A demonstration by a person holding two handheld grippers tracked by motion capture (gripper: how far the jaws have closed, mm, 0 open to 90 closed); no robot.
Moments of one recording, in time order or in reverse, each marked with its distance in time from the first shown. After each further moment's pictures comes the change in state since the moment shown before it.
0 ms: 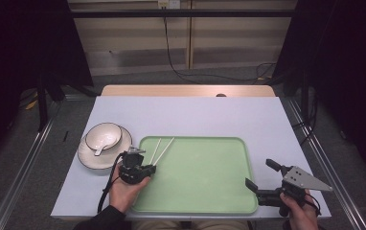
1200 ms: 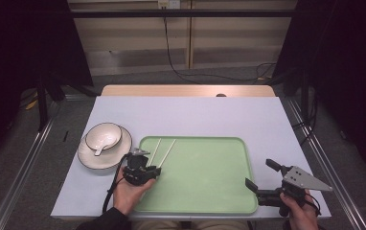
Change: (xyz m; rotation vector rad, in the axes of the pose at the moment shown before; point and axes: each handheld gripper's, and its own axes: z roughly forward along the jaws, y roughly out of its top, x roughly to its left) left arm -0.007 0.000 0.007 0.016 -0.003 0.031; right arm 0.000 0.000 0.000 0.000 -0.001 -0.001
